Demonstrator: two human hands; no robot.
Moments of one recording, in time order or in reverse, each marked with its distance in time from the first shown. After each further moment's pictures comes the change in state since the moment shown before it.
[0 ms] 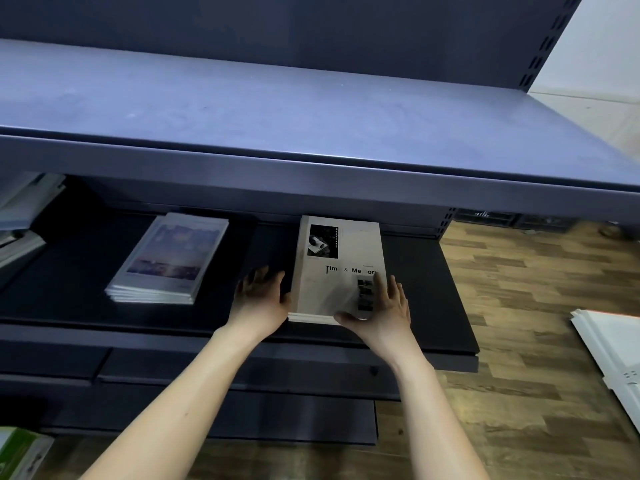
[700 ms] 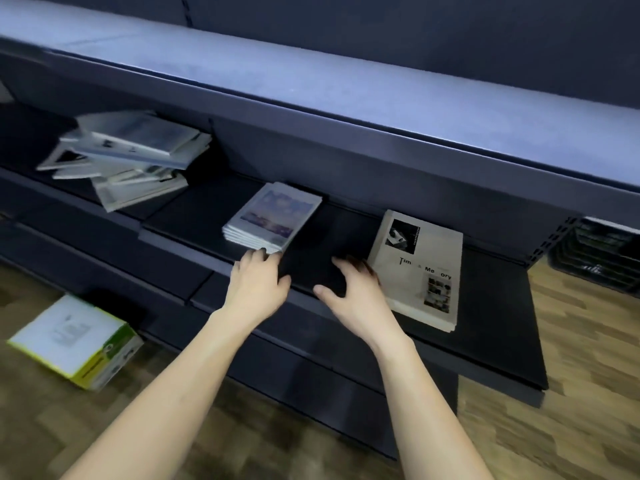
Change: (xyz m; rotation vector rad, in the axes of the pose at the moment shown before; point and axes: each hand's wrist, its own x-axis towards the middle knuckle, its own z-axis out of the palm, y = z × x) left_hand -0.112 -0.078 -0.030 0.024 0.320 -0.265; right_hand -0.056 -0.114 0.048 -0.003 -0.202 -0.528
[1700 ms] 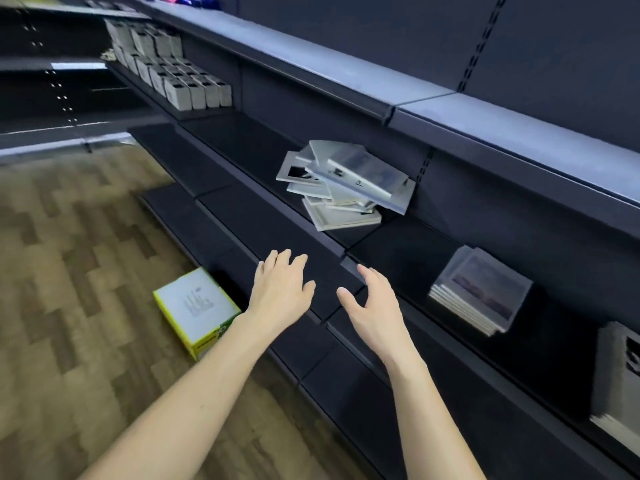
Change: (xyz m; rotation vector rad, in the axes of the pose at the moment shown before) left_hand -0.034 -0.352 -0.122 -0.110 0.107 -0.297; right_hand 0.053 -0.300 0.234 0.205 -0.209 -0.155
